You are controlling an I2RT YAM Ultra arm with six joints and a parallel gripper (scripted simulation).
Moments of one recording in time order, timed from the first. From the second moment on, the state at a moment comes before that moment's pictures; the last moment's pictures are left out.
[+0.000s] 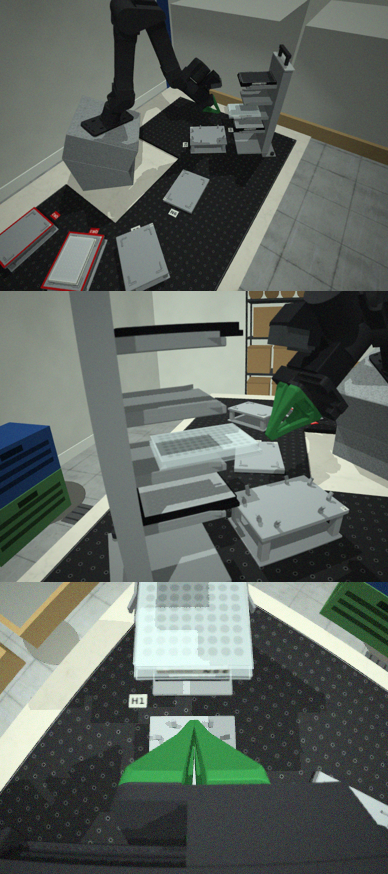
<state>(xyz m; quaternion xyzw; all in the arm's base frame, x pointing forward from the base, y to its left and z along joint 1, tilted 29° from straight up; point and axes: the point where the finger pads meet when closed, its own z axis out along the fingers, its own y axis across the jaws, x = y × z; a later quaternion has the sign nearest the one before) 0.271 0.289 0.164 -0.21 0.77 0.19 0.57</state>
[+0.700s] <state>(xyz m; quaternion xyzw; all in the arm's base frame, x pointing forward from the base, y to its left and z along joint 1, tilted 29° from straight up) 0.281 0.295 0.170 -0.21 0.77 0.19 0.57</state>
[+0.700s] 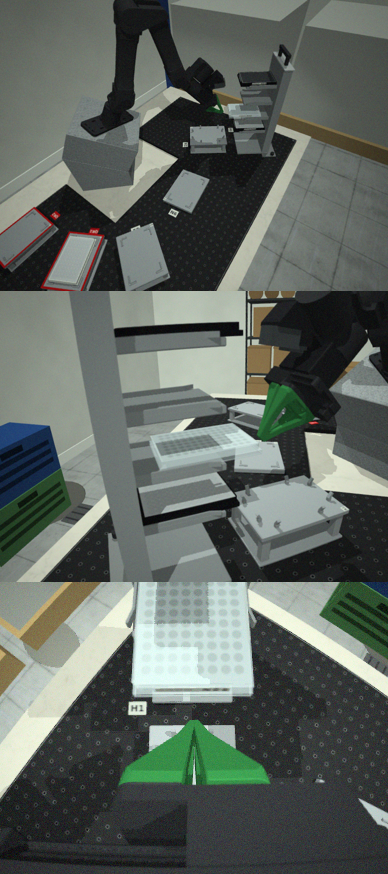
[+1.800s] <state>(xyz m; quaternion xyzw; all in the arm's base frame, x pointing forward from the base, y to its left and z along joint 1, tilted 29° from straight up) 0.295 0.304 0.178 -0.21 0.78 0.19 0.57</state>
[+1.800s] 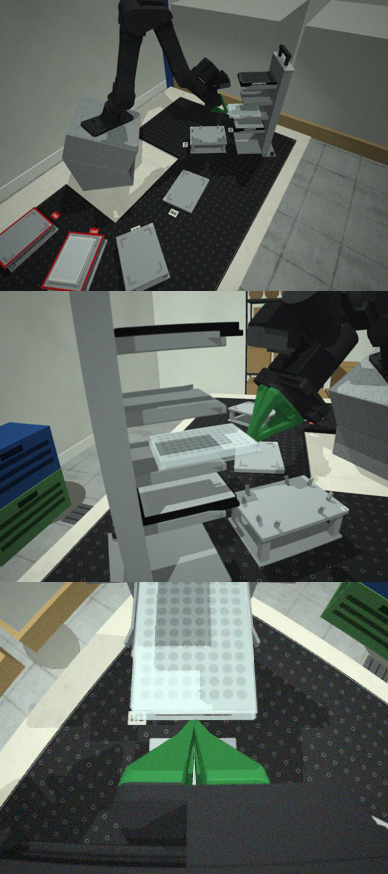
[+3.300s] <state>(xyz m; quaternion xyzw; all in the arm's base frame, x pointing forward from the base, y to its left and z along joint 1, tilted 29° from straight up) 0.315 0.315 0.190 -0.21 0.78 0.19 0.56</state>
